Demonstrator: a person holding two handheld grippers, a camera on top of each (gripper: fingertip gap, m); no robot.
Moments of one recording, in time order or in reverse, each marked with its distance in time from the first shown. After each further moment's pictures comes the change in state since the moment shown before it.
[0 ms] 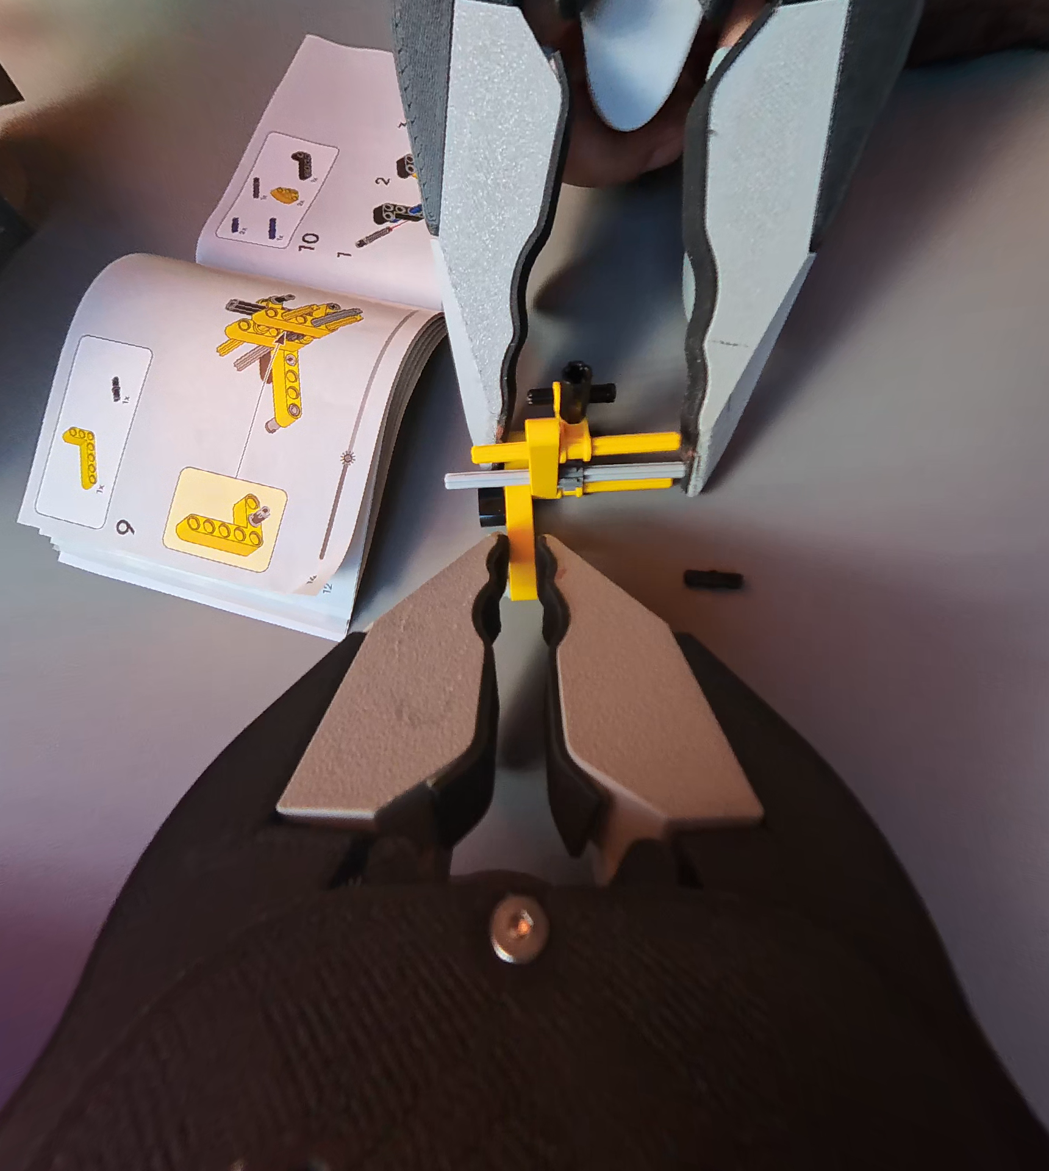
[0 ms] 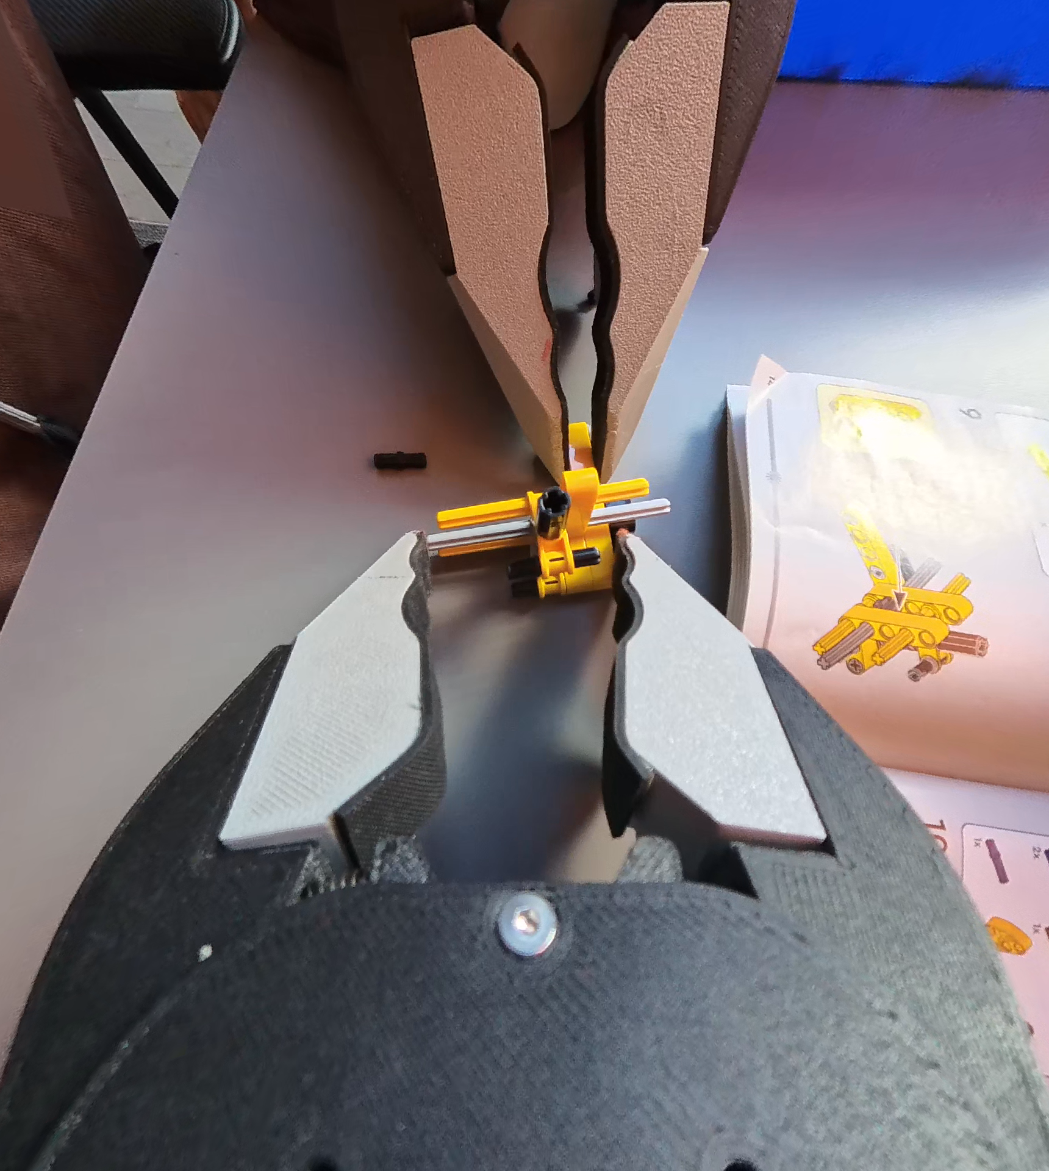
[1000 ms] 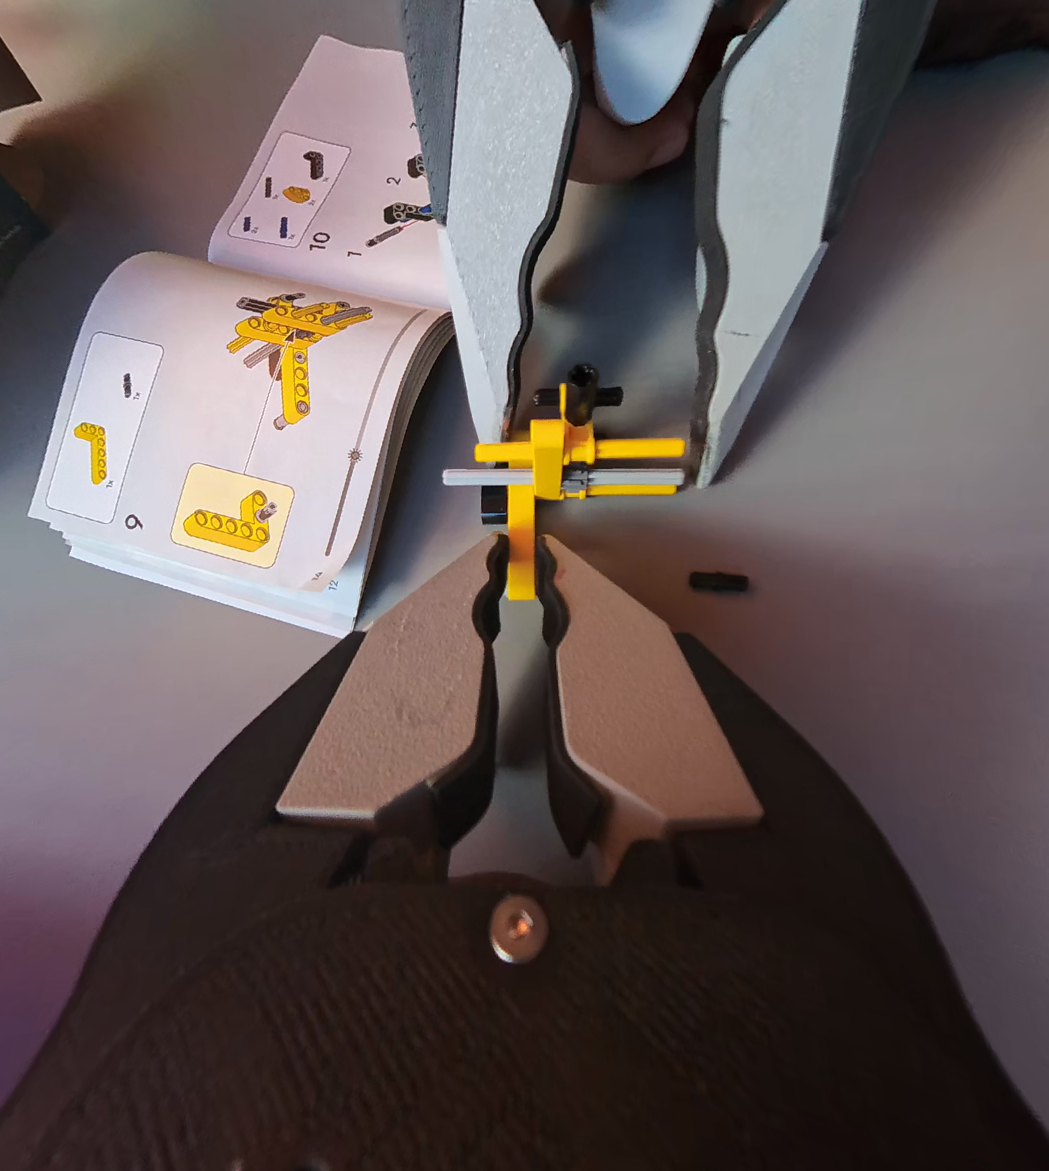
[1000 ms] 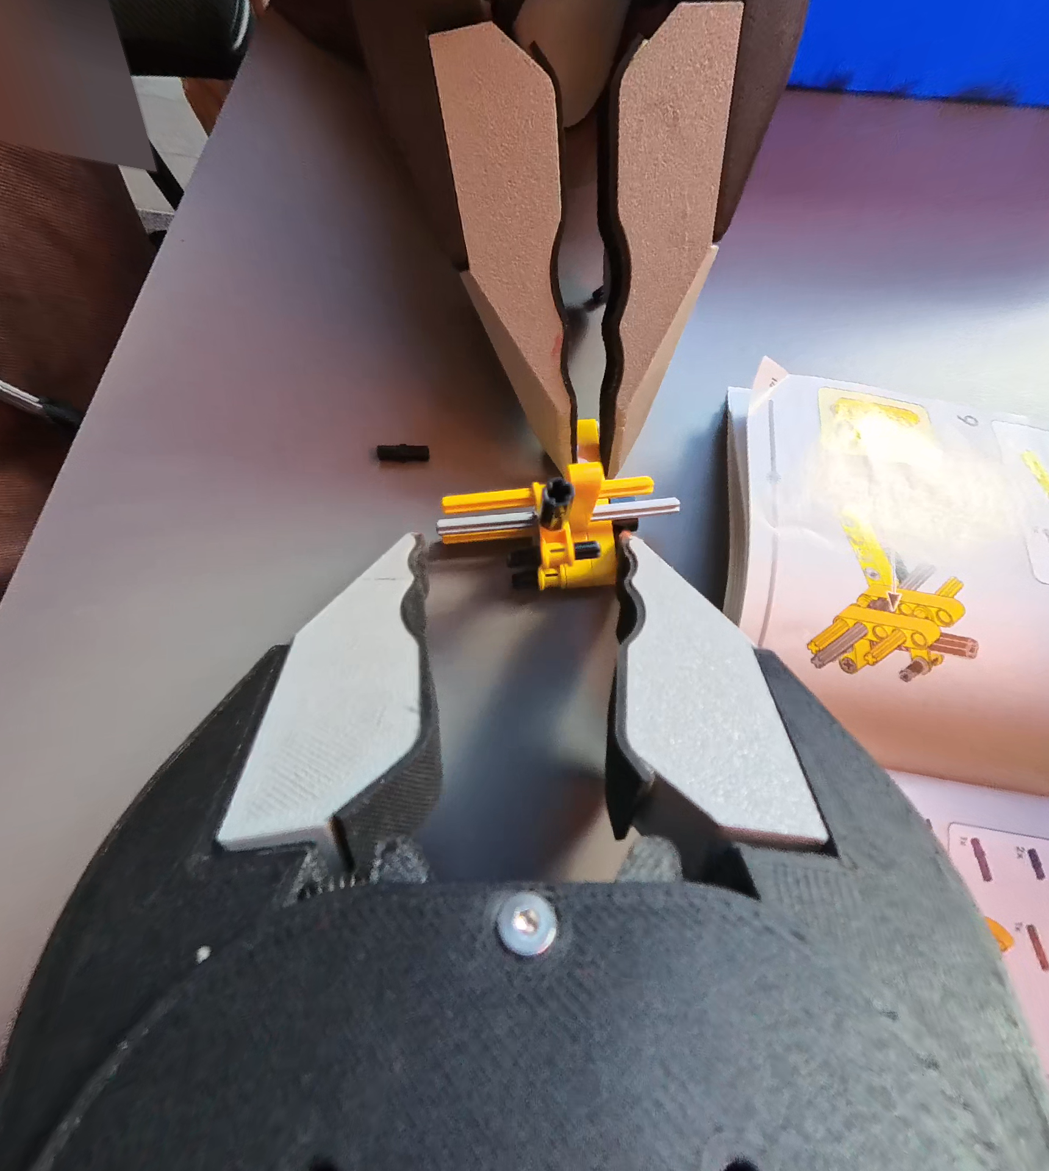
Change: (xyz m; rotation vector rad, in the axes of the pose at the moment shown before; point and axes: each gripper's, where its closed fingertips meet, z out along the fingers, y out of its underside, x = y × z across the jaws) left arm -0.003 0.000 0.000 0.000 -0.016 -0.003; right arm 0.000 0.001 -0.002 0.002 -0.004 -0.027
